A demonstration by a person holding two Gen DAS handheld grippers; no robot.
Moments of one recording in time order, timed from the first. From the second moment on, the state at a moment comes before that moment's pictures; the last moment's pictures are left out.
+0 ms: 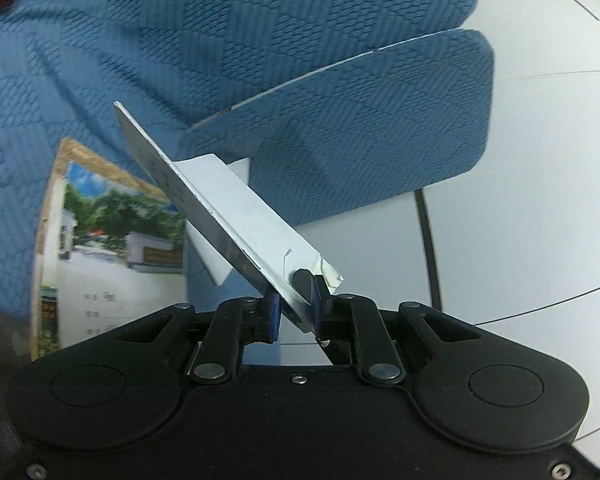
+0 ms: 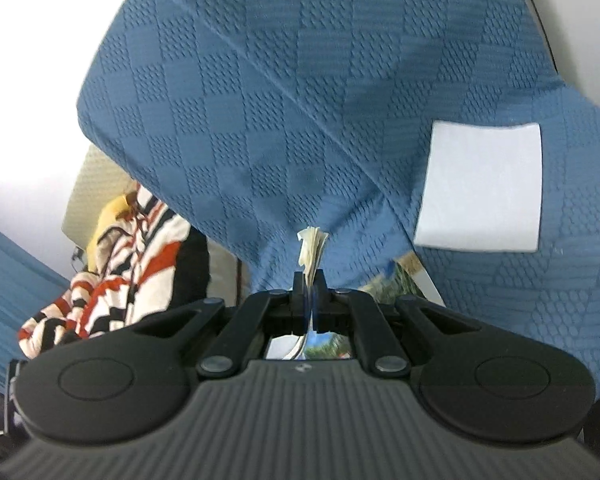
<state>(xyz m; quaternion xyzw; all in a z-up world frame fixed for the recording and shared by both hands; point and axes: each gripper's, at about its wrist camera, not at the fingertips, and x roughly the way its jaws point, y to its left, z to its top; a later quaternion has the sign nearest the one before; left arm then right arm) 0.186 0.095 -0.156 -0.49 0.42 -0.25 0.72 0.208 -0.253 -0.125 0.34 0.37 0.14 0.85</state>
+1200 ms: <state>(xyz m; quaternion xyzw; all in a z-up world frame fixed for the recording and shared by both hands) 0.162 0.066 -0.249 -0.33 0.52 -0.13 0.78 0.168 -0.222 -0.227 0.21 0.46 0.12 0.85</state>
